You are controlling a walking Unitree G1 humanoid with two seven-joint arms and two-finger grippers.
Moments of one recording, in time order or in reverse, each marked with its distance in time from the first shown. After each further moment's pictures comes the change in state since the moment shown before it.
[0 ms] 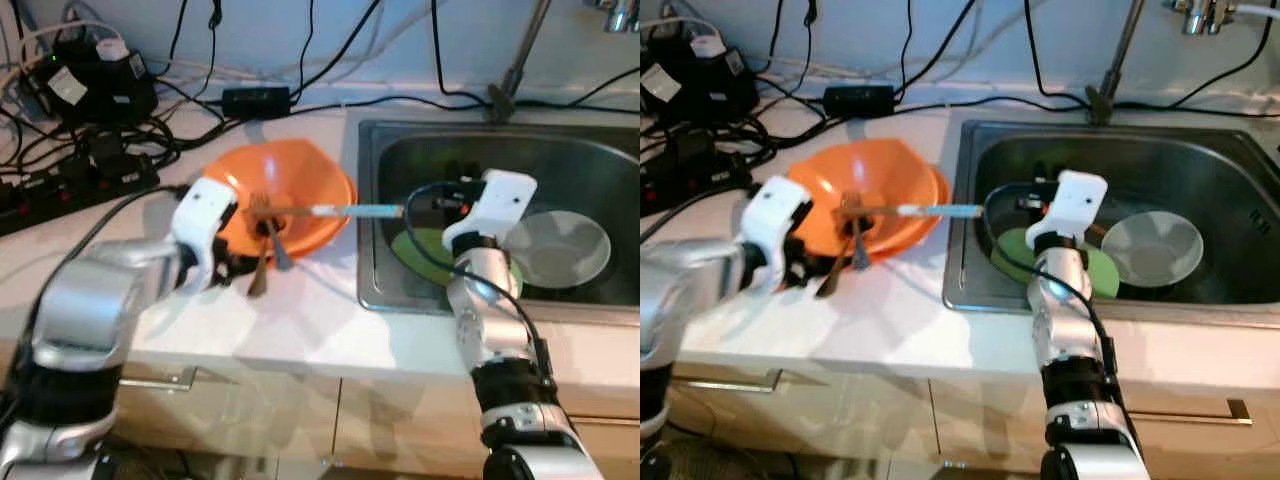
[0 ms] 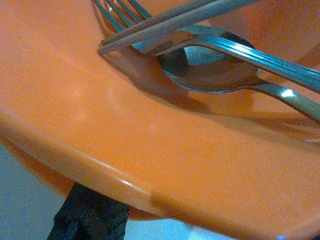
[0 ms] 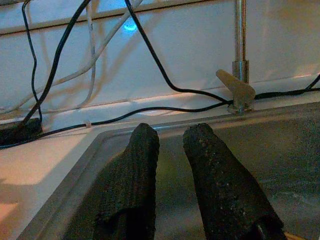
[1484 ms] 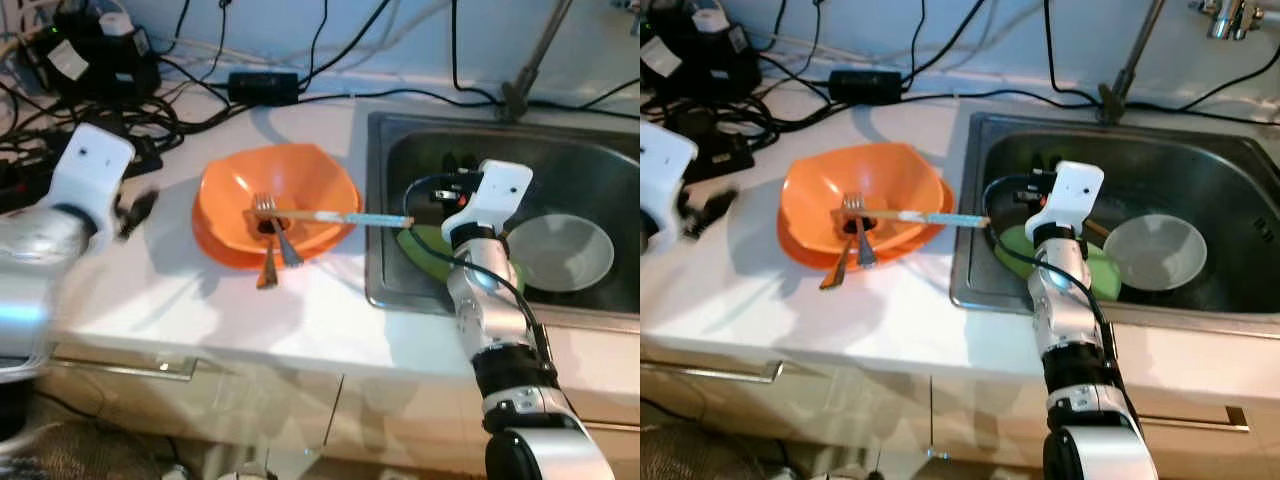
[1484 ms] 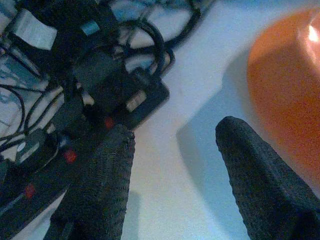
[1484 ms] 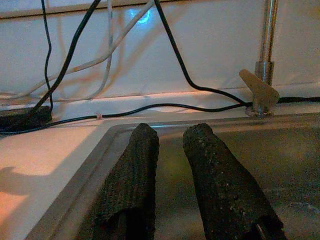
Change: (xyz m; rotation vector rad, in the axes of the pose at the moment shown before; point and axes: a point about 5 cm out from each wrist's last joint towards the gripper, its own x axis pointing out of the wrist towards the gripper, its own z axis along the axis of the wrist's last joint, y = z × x) left arm -0.044 0.065 0.018 0.179 -0.300 0.604; right arm 0.011 -0.001 0.002 -0.011 -0.003 0.021
